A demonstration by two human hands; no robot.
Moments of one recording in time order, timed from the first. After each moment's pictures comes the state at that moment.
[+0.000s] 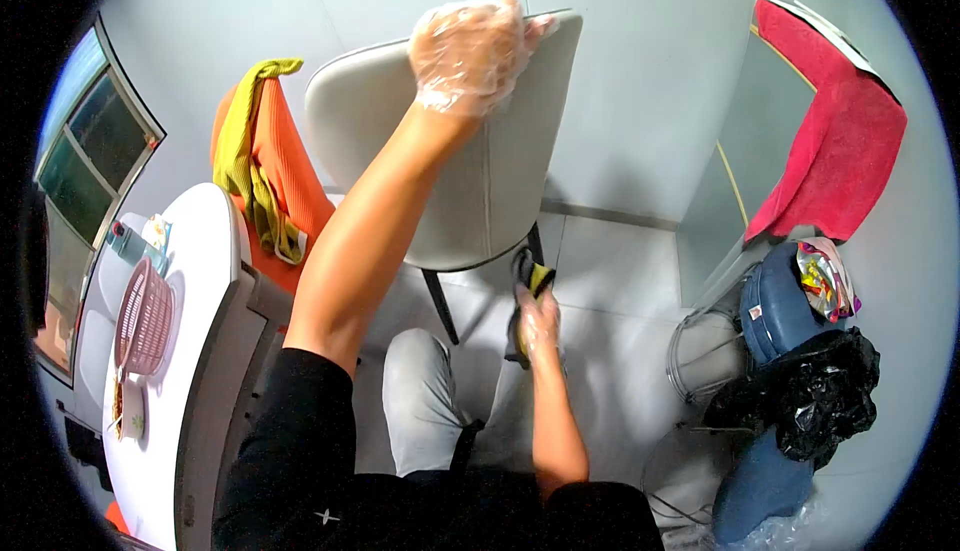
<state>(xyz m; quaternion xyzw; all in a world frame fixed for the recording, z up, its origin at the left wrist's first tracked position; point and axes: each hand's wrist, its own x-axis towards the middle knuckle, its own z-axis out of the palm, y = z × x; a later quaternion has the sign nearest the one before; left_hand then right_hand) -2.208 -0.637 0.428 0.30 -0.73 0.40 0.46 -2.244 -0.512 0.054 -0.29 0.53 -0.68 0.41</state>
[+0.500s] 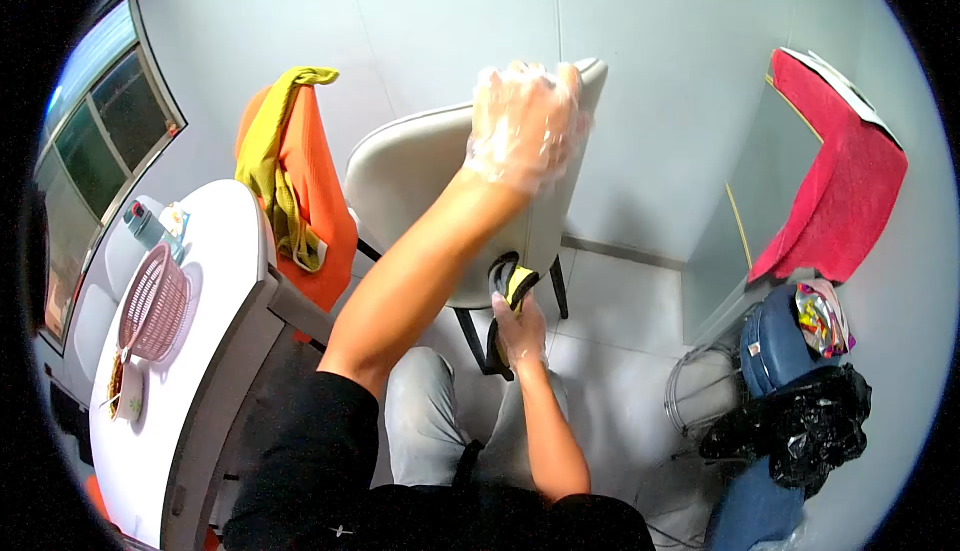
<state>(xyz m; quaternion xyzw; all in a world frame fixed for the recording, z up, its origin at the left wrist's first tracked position) -2.197 -0.581 0.429 0.40 -0.81 0.28 0.32 -2.204 -0.532 0.101 -0.43 0.53 -0.63 0.38</state>
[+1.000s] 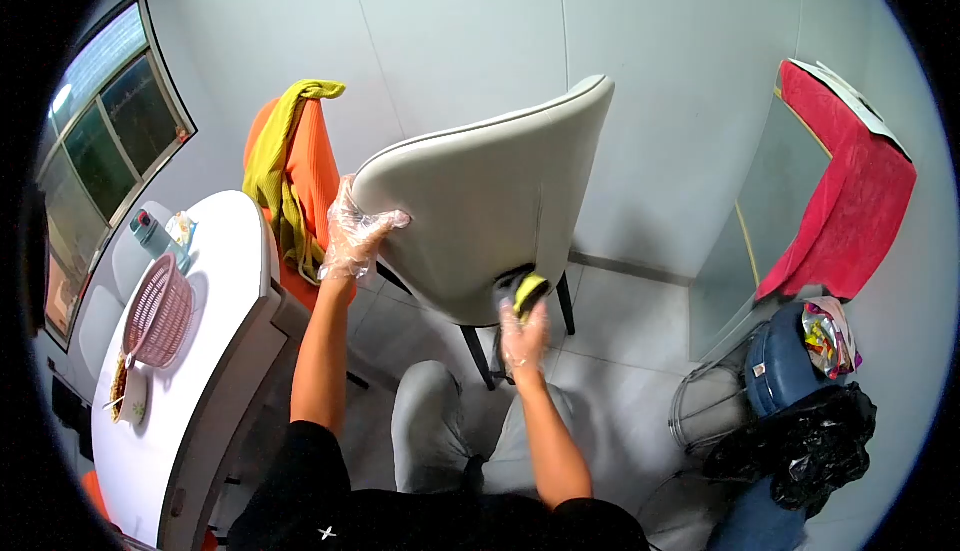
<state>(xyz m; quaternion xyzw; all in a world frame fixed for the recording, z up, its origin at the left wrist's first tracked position) -1.991 -0.616 0.335 0.42 -0.70 -0.19 0.55 -2.201 -0.548 0.114 -0.42 0.55 -0.70 0.20</state>
